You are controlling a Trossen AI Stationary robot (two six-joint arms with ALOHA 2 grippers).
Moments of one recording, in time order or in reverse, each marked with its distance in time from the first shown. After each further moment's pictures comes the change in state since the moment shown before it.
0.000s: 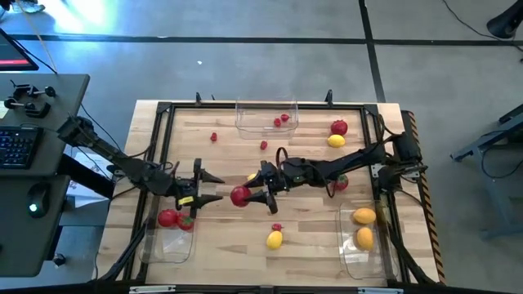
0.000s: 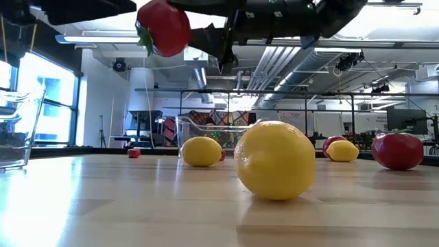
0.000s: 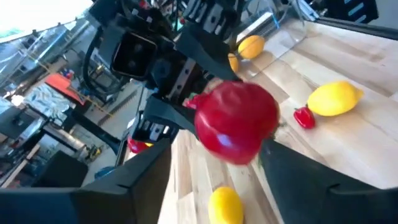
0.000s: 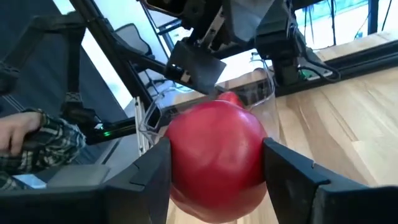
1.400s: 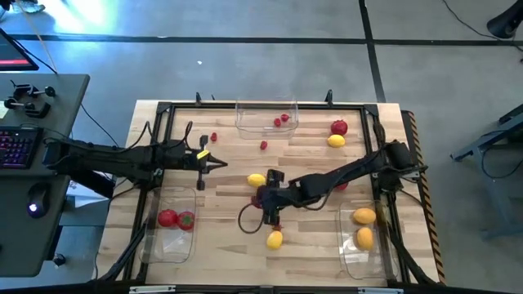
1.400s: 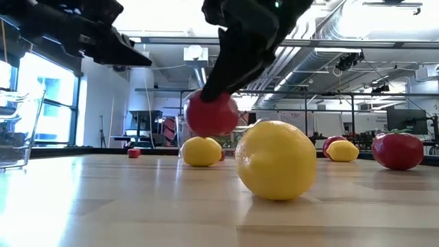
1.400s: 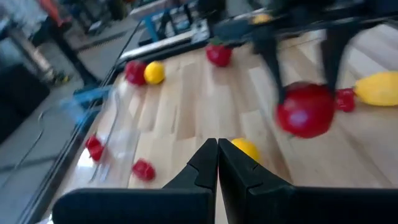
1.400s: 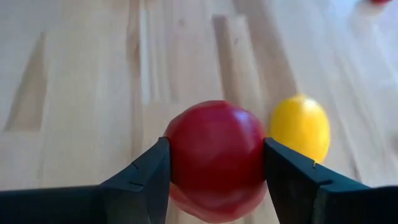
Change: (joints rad) left arm 0.559 -0.057 -0.060 -0.089 0.482 -0.229; right arm 0.164 0.091 0.318 -0.967 0.447 -0.131
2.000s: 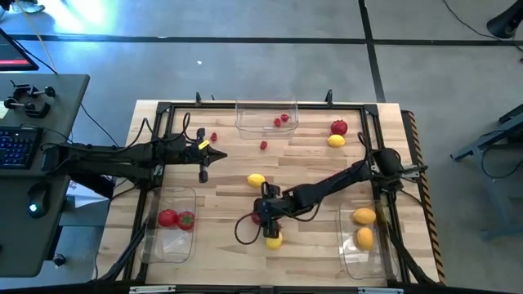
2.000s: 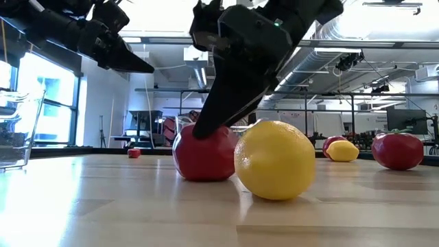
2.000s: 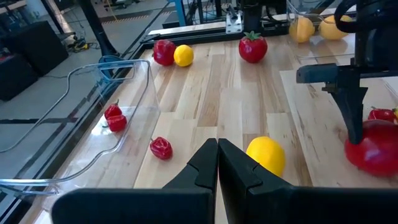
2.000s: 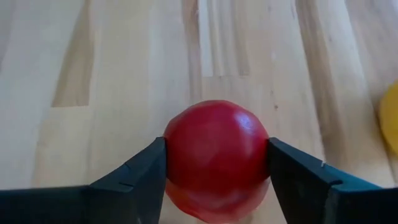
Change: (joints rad) left arm 0.116 0.000 0.000 -0.011 0.001 -0.143; right arm 0.030 0.134 0.030 0.014 -0.154 0.068
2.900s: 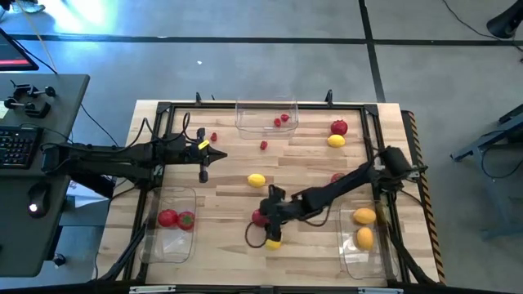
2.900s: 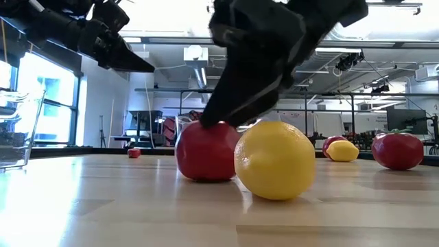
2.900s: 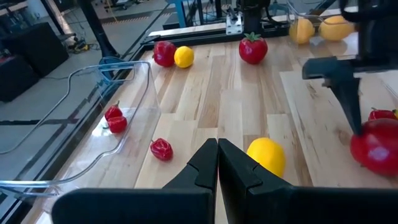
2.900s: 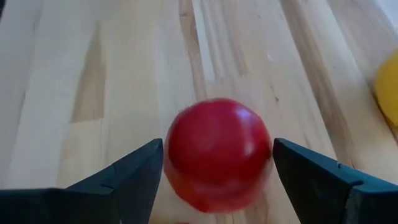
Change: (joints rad) left arm 0.000 0.000 0.000 0.004 0.000 0.002; right arm 0.052 -0.070 -0.131 0.181 0.070 0.113
